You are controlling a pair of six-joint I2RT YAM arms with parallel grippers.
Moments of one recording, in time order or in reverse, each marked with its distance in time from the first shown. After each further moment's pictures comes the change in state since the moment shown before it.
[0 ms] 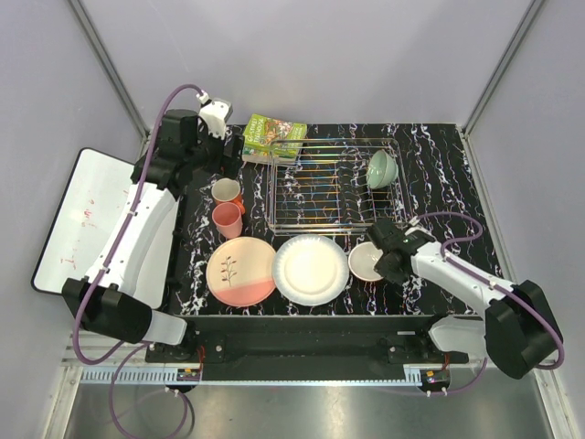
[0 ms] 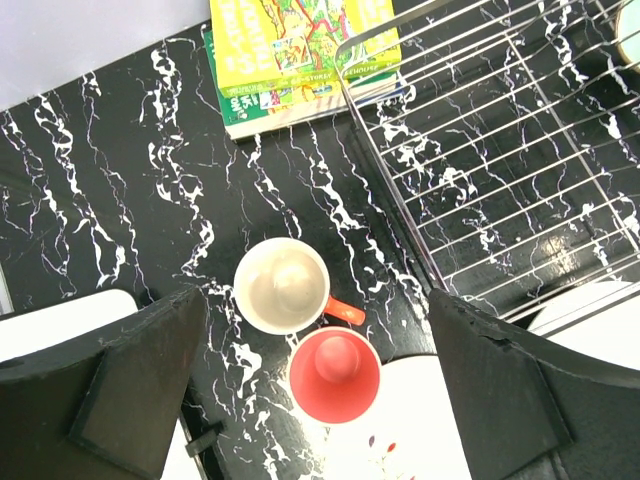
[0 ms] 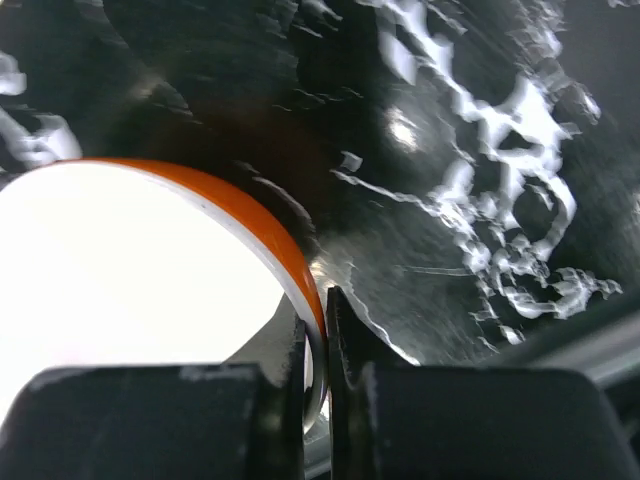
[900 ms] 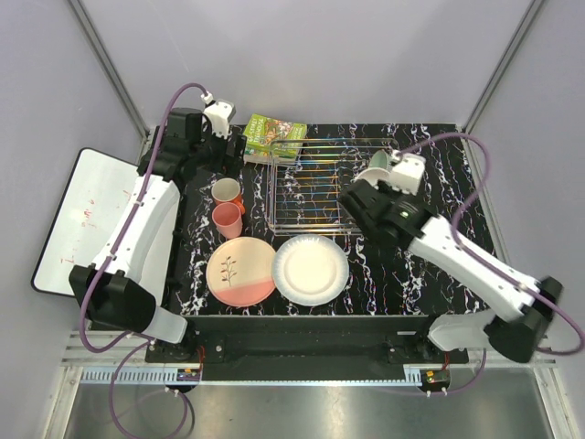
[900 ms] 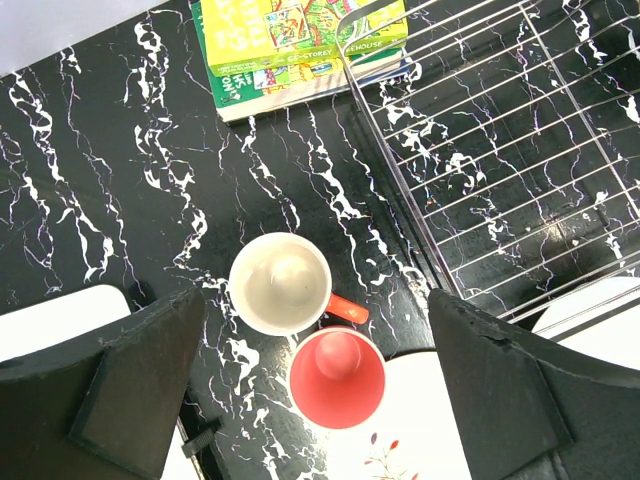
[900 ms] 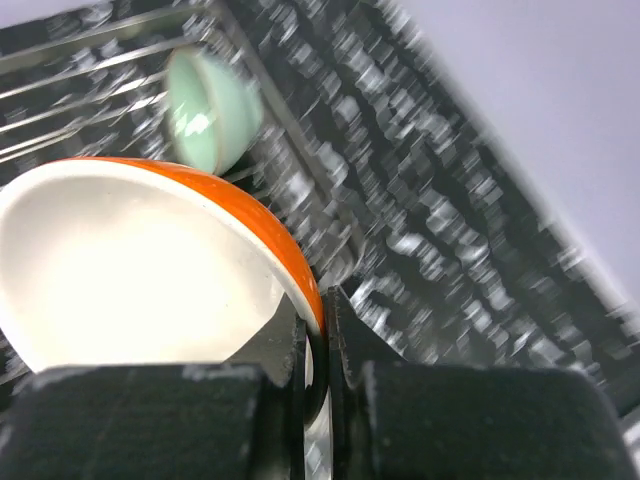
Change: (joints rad) left arm 0.011 0.063 0.016 -0.014 0.013 0.006; right arm 0.287 -0.008 0.616 -0.259 0.702 -0.212
